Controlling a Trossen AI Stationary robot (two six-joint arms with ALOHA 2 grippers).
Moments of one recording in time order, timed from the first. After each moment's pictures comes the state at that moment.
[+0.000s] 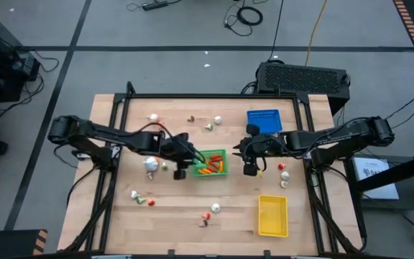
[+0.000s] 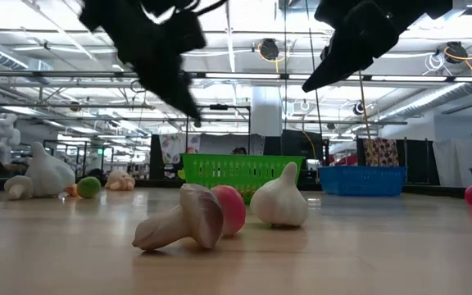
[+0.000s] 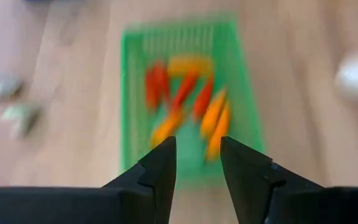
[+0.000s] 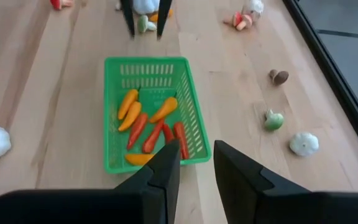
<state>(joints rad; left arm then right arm) -0.03 1.46 0.92 -0.33 -0.03 0.06 0.07 1.24 0.82 -0.25 0.23 0.01</state>
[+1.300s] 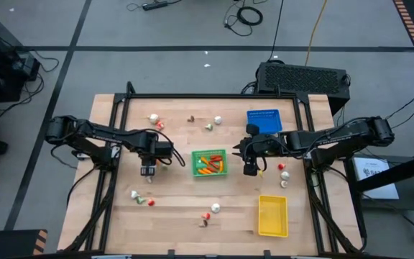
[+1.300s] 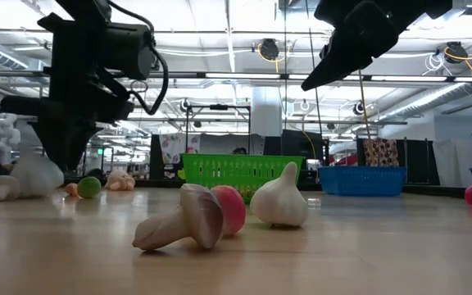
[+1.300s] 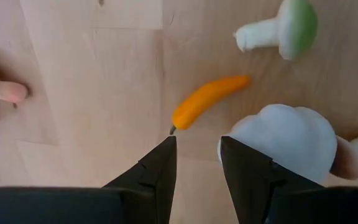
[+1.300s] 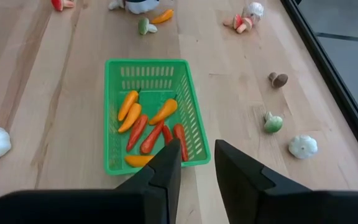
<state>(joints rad) 0.03 1.42 0.79 -1.00 -0.12 -0.02 0.07 1.24 0.82 -0.24 0.23 -0.01</state>
